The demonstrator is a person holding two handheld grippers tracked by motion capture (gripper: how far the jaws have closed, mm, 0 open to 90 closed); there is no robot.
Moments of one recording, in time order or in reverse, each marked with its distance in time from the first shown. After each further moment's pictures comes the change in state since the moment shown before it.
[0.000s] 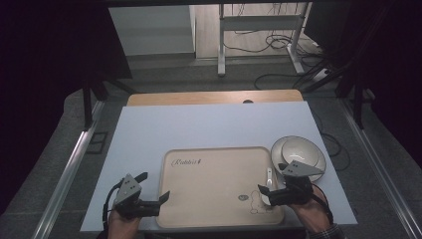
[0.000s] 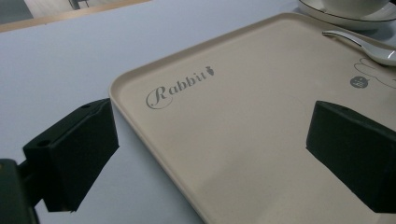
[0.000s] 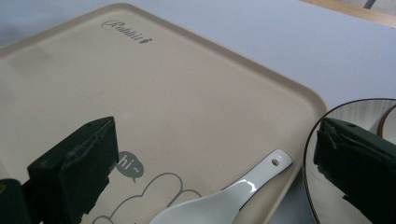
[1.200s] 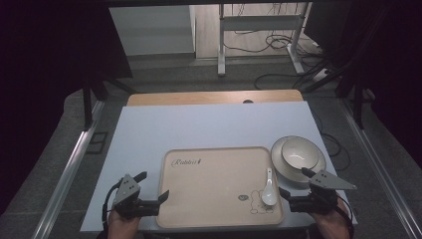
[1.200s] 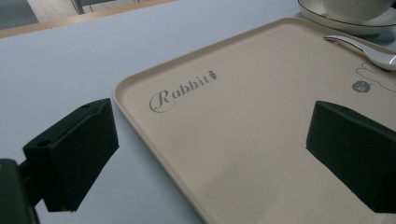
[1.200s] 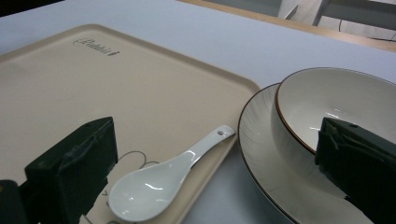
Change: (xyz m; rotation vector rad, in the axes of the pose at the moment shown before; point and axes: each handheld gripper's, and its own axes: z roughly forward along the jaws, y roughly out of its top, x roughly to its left) left arm 0.000 0.000 -0.001 -0.015 0.009 -0.002; right arm -0.015 -0.028 -0.047 -0.105 -0.117 0.049
